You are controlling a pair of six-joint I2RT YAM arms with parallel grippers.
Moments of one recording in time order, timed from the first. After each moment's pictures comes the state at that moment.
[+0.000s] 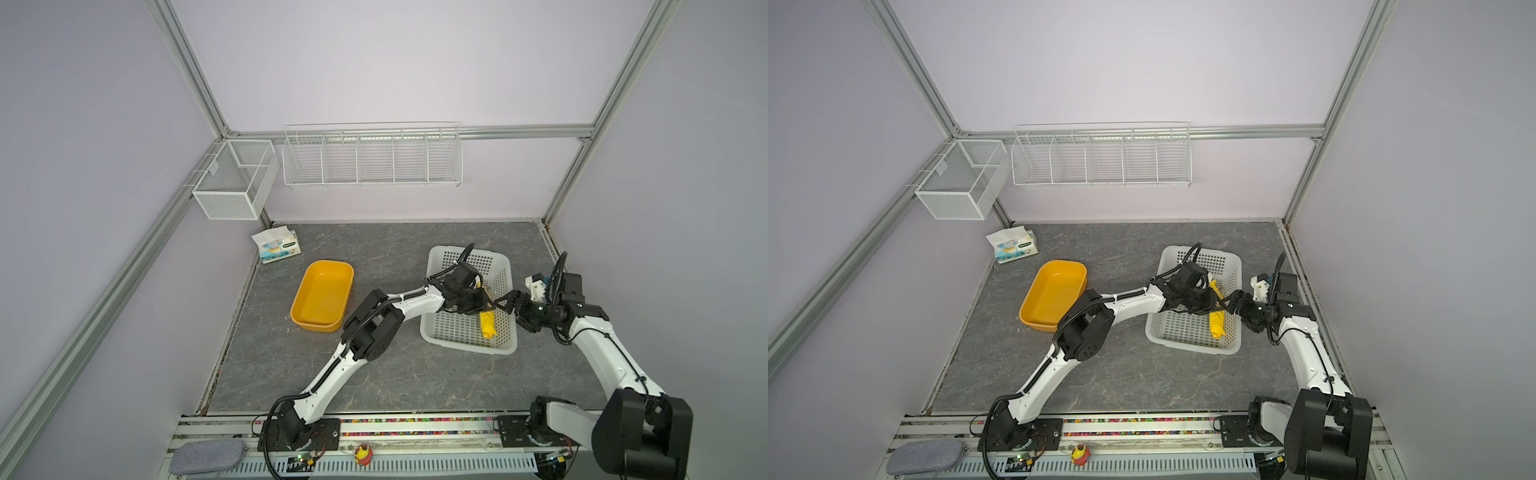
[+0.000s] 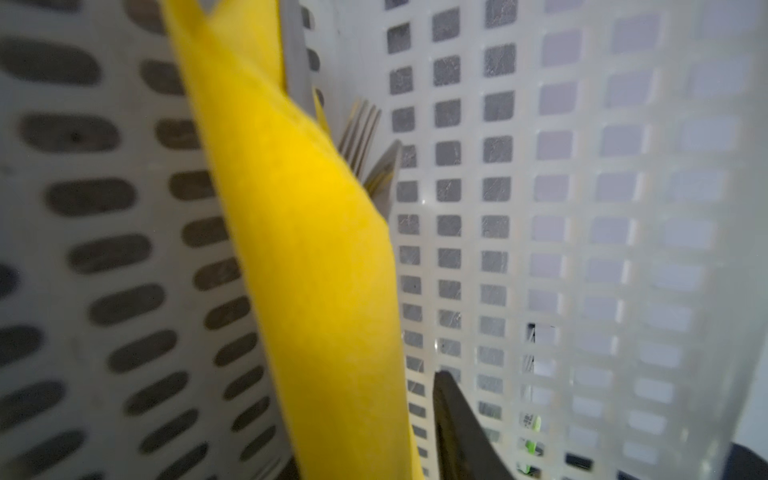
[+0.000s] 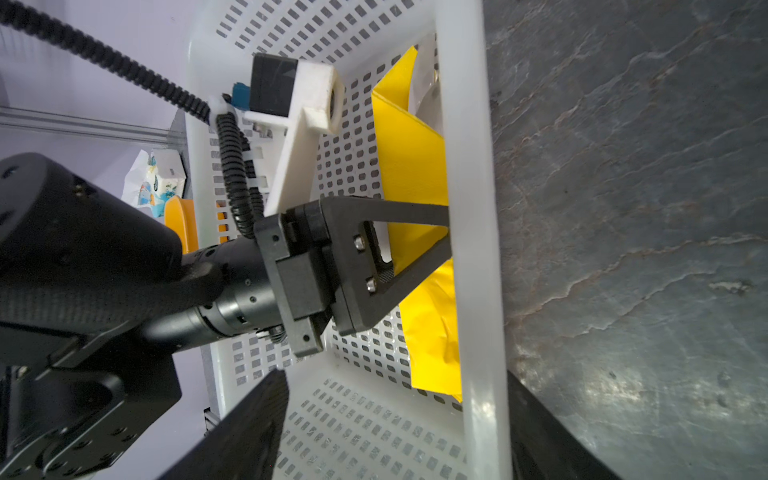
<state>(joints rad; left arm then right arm) -0.97 2.49 1.95 -0.18 0.49 -0.93 -0.14 1.17 0.76 -0.63 -0.60 0.42</state>
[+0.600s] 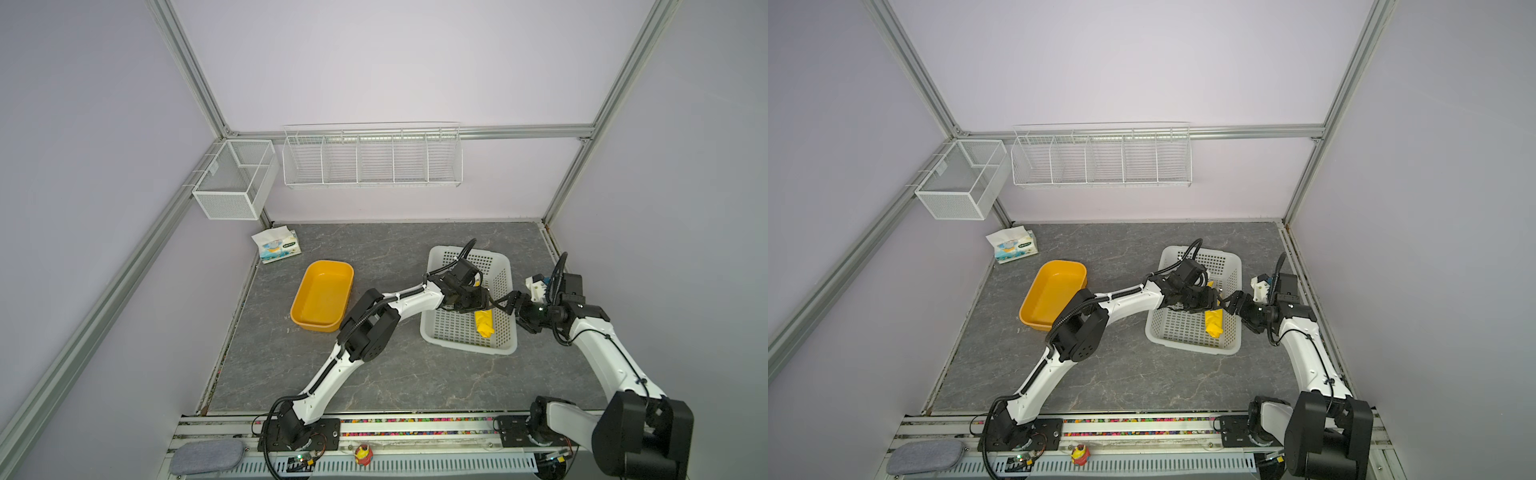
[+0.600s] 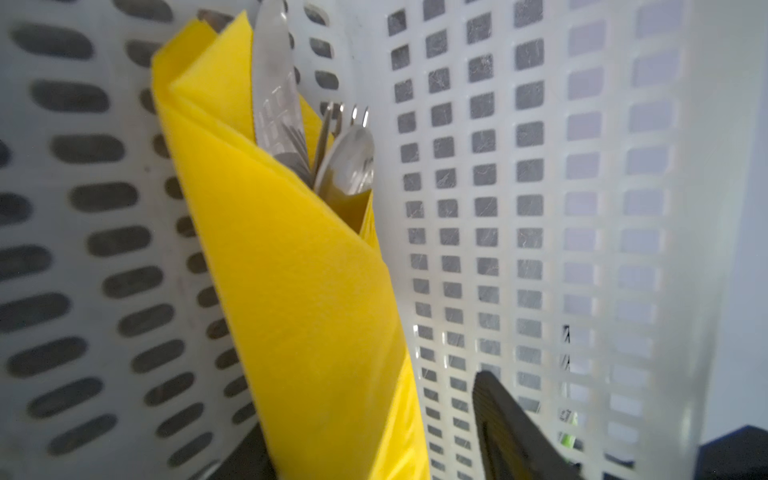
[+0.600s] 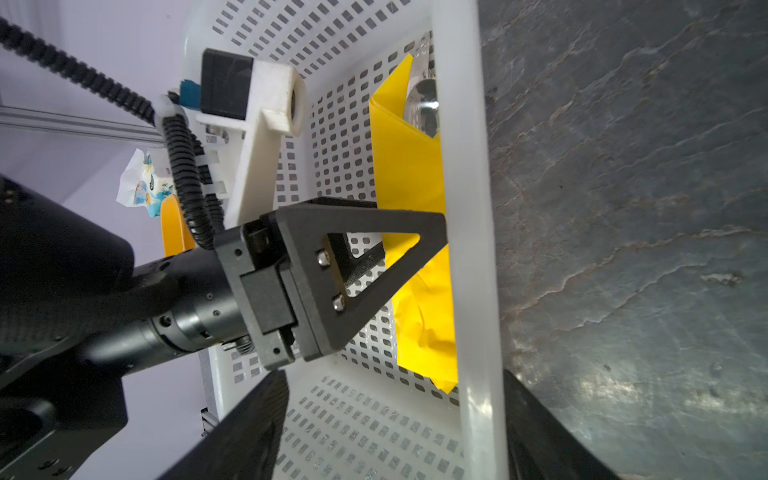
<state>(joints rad) -0.97 2.44 1.95 -0.29 0.42 -0.83 -0.14 1.16 0.76 -0.64 -0.59 0.41</state>
